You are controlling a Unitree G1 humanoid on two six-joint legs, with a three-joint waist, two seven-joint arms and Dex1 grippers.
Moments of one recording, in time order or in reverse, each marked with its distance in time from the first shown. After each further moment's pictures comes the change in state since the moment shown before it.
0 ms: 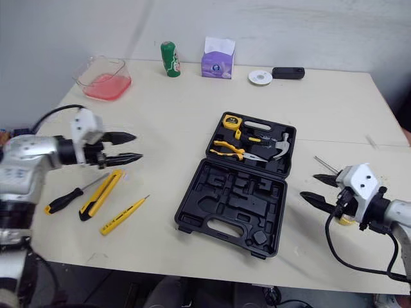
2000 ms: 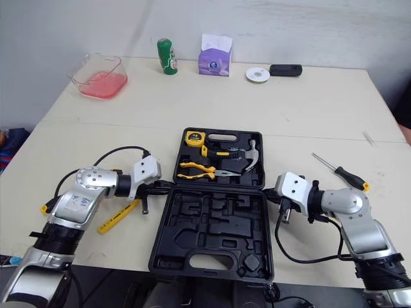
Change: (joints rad) left arm 0.216 -0.165 -0.118 -0.257 0.191 0.110 0.023; right arm -0.217 0.140 0.322 -0.024 -0.261 -0.053 0.066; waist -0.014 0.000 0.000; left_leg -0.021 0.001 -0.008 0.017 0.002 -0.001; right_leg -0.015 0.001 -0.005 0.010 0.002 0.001
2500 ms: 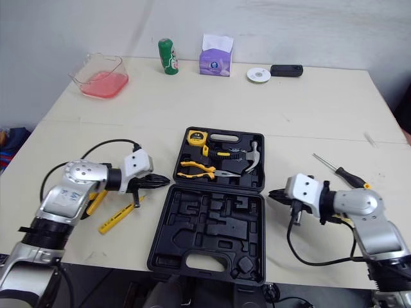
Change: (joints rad) left arm -0.031 0.118 0.049 0.014 -0.060 0.004 -0.051; right arm 0.017 -0.101 -0.095 0.092 0.071 -0.119 0.071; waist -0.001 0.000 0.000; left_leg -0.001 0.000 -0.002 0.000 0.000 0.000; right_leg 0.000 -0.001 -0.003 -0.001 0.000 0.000
